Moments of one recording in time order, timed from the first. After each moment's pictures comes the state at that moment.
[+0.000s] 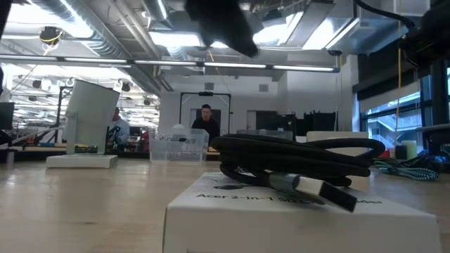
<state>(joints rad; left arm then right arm) -0.28 1.83 1.48 -0.55 -0.17 -0.20 0.62 1.20 0.79 -0.97 0.07 1.69</state>
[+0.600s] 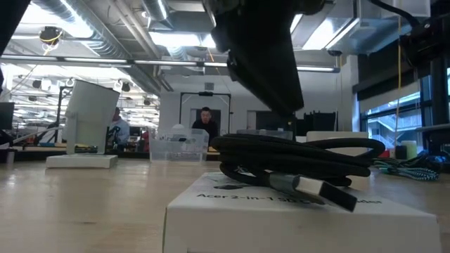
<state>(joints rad) -0.34 2.17 1.79 -0.71 -0.10 -0.28 0.62 1.20 0.77 -0.98 0.09 1.46</state>
